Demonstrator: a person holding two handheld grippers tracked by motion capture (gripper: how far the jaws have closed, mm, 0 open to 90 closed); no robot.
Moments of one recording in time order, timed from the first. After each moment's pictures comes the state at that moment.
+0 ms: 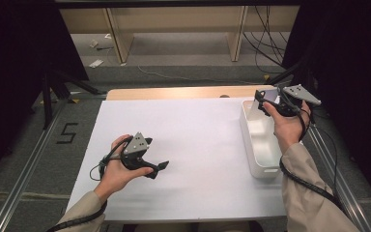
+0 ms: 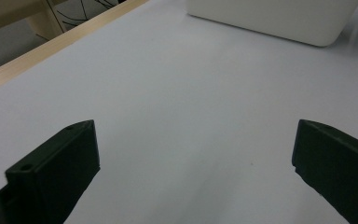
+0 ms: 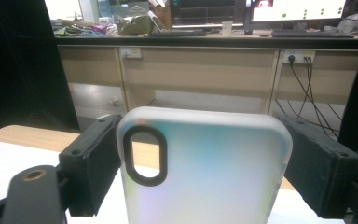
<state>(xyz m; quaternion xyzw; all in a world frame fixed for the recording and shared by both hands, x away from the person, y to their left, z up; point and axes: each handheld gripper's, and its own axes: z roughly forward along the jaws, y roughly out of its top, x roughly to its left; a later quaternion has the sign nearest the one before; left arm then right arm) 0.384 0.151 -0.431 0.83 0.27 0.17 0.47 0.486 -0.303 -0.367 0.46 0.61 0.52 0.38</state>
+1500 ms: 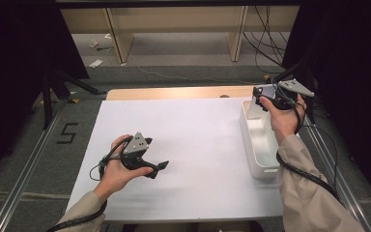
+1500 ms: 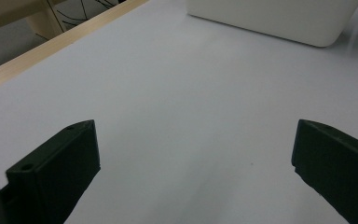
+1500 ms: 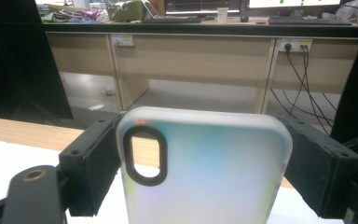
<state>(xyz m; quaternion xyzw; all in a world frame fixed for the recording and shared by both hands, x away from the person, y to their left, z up) 0.384 0.152 -0.431 0.82 0.27 0.17 0.47 0.512 -0.302 -0.370 0.48 0.62 0.50 0.37</state>
